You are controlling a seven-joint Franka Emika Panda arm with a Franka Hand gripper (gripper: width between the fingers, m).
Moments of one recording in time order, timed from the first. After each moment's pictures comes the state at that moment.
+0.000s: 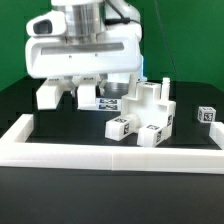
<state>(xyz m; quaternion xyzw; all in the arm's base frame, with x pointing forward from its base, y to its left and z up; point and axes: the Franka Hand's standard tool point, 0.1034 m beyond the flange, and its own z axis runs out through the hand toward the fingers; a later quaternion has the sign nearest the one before) 0.511 -0.100 0.084 -1.00 0.00 0.06 0.06</state>
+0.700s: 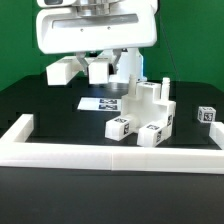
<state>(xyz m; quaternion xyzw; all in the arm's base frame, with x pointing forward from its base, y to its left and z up) 0.524 -0.077 0.114 -1.00 0.05 0.04 0.06</state>
